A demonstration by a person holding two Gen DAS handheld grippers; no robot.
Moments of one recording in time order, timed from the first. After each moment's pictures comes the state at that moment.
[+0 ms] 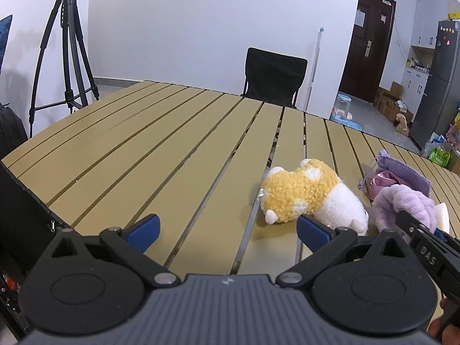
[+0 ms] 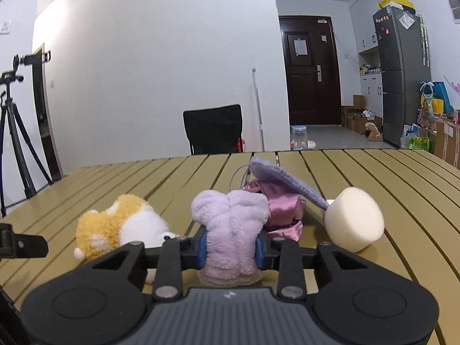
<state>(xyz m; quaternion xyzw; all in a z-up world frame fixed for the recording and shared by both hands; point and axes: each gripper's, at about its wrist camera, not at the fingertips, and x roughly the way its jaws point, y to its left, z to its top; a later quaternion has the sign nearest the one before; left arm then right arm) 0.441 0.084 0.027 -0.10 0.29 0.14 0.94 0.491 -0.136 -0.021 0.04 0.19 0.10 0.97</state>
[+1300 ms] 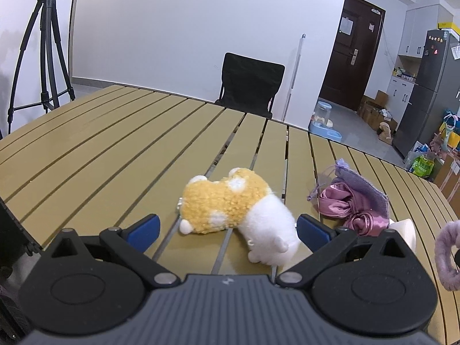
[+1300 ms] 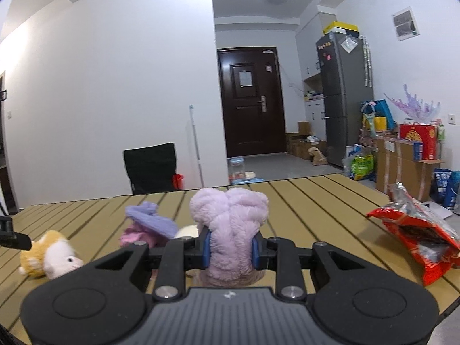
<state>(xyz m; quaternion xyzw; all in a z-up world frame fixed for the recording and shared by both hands) 0.472 0.019 0.034 -0.12 0.28 0.11 0.95 0.449 -0.273 0.004 0.06 0.13 -0.02 0.99</state>
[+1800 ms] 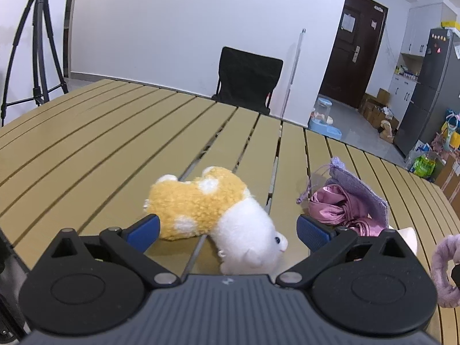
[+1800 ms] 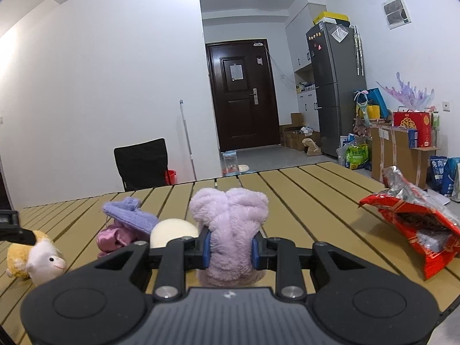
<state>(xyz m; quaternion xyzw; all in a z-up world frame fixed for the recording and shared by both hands) 0.508 -0.002 0.023 -0.12 0.29 0.11 0.94 0.467 -0.286 -0.011 0.08 0.15 -0.02 0.99</state>
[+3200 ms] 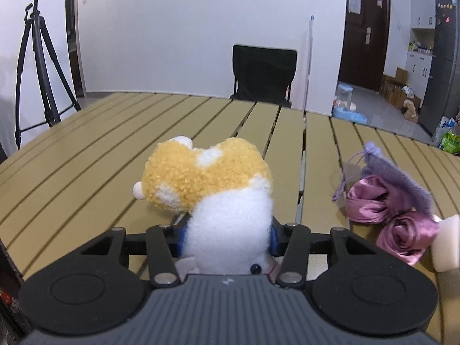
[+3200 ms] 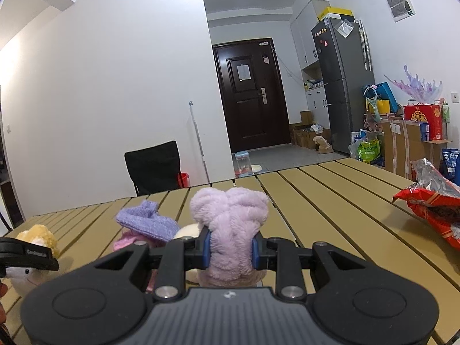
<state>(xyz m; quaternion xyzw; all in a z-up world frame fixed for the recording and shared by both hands) 0.529 -0.006 0.008 -0.05 0.29 0.16 0.94 0.486 -0.269 -0.018 0.10 0.14 0.00 0.99</state>
